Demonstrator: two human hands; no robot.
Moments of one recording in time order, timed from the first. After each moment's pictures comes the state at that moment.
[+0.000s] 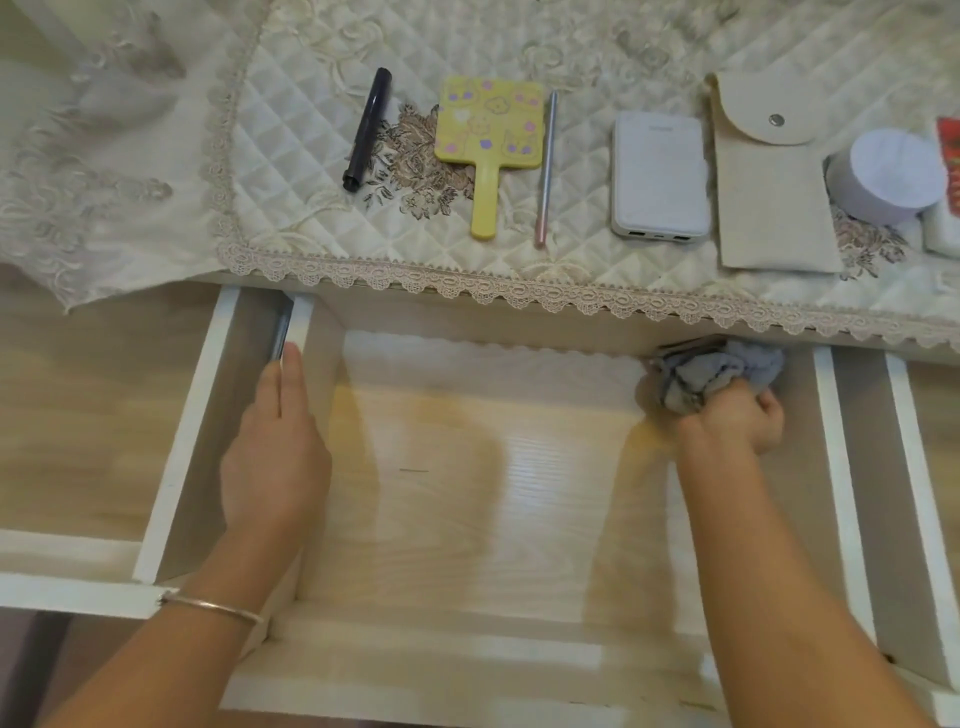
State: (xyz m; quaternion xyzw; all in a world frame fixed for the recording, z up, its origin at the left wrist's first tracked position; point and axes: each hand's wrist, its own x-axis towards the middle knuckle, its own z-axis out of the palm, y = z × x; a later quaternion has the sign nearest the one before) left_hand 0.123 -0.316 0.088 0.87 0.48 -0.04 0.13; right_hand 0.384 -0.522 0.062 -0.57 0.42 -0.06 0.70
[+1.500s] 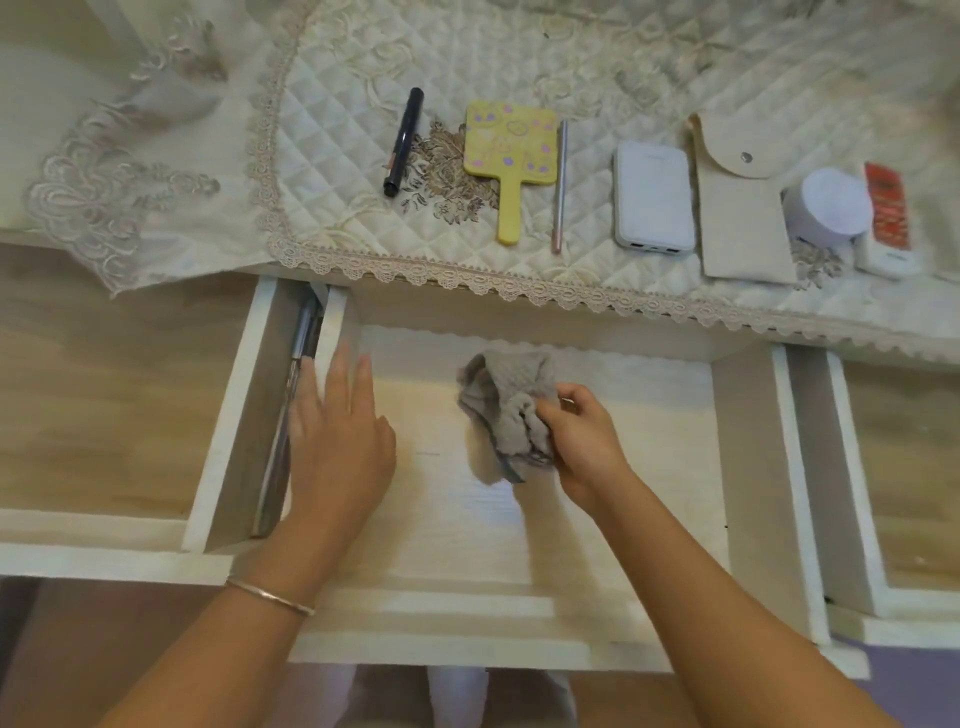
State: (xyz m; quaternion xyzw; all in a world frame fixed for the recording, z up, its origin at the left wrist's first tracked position) left_hand 0.115 -0.329 0.094 0.91 0.38 -0.02 0.15; right_hand 0.263 -0.468 0.100 -0.73 0.09 0.37 0.57
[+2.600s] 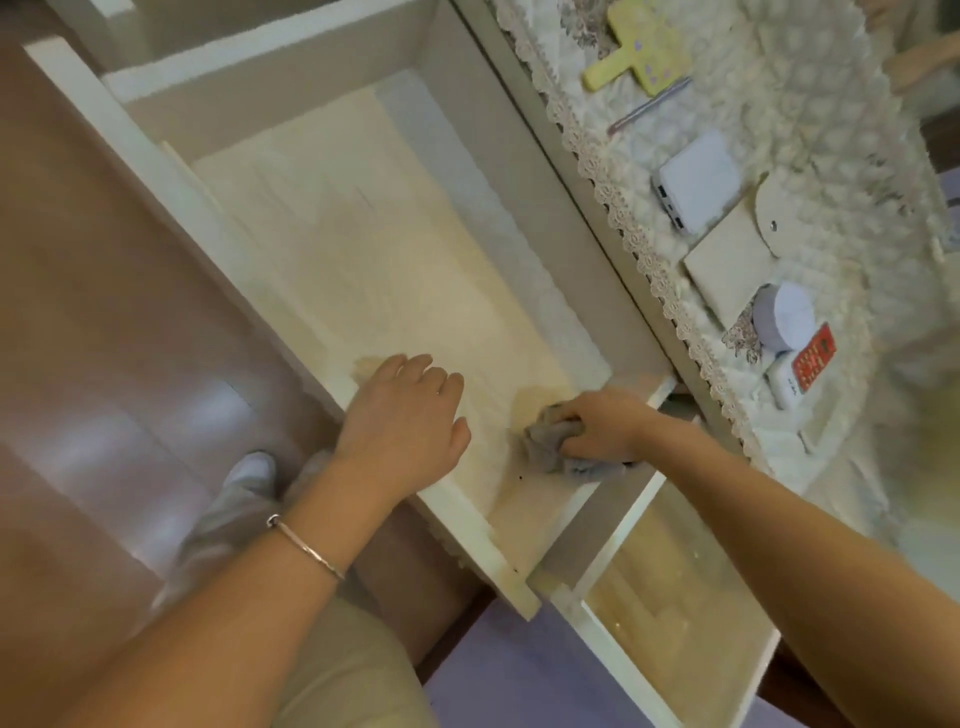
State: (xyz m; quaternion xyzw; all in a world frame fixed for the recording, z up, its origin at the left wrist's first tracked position) left_hand 0.174 -0.603 0.088 0.87 0.45 0.04 0.20; right_hand 0.395 -0.603 0.140 -0.61 -0.59 0.32 -0.42
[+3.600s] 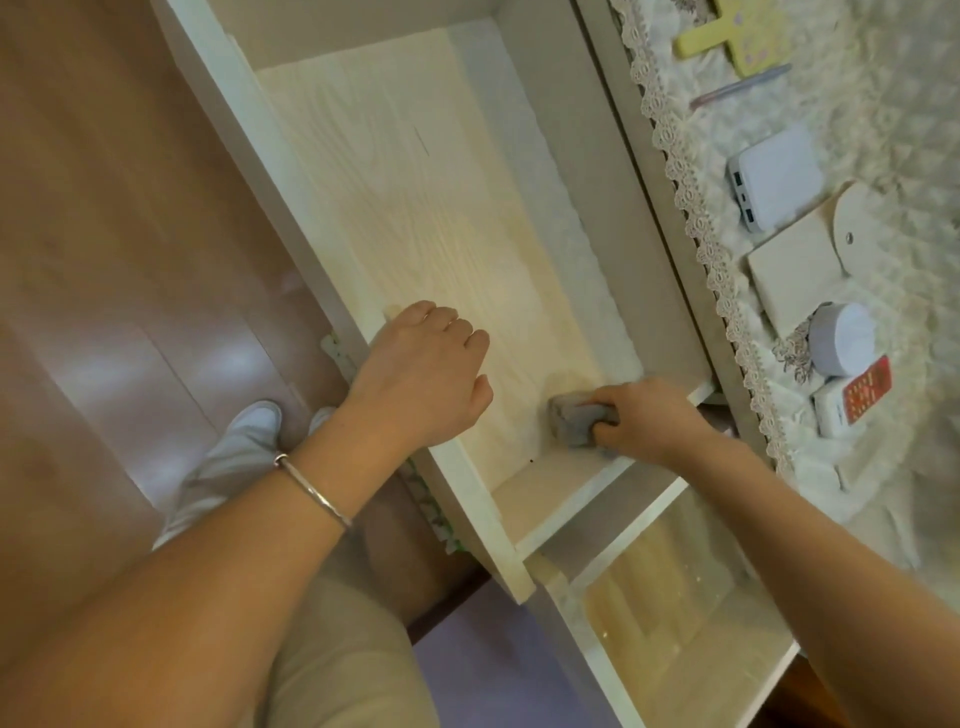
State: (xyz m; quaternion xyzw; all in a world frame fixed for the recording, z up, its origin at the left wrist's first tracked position) left_hand 0.175 -0.609 0.082 0.86 0.48 0.02 0.18; right_hand 0.403 -0.614 0.136 -0.62 -0.65 0.22 -0.38
